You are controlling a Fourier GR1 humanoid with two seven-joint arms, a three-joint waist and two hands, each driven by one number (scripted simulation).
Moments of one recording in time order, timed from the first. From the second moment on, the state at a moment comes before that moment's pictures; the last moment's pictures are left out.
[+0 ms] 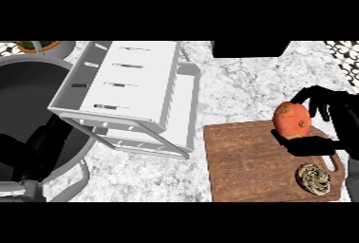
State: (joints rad) left arm -0.01 0.35 -0.05 -1.64 0.23 0.06 0.19; right arm -0.18 -0.45 0.02 -1.74 0.61 -0.01 -0.01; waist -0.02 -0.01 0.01
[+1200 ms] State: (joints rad) left arm -0.05 0.31 -0.02 -1.62 0.19 0.00 0.21; right arm -0.79 -0.06 0.33 -1.80 0.68 0.18 0.71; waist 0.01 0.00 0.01
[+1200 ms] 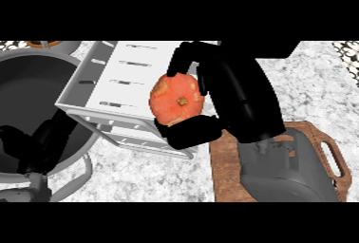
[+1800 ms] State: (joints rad) left arm -0.07 0.29 0.01 -1.59 0.17 -0.02 0.21; right arm -0.92 -0.01 0.39 -1.55 0.67 0.08 0.77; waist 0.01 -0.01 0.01
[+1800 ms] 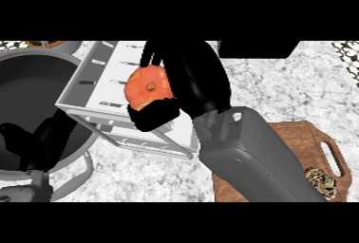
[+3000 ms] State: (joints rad) left arm -0.10 0.25 0.03 -1.57 0.14 -0.06 0.22; right arm -1.13 -0.01 0.58 -1.00 0.55 -0.51 0.61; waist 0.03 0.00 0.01
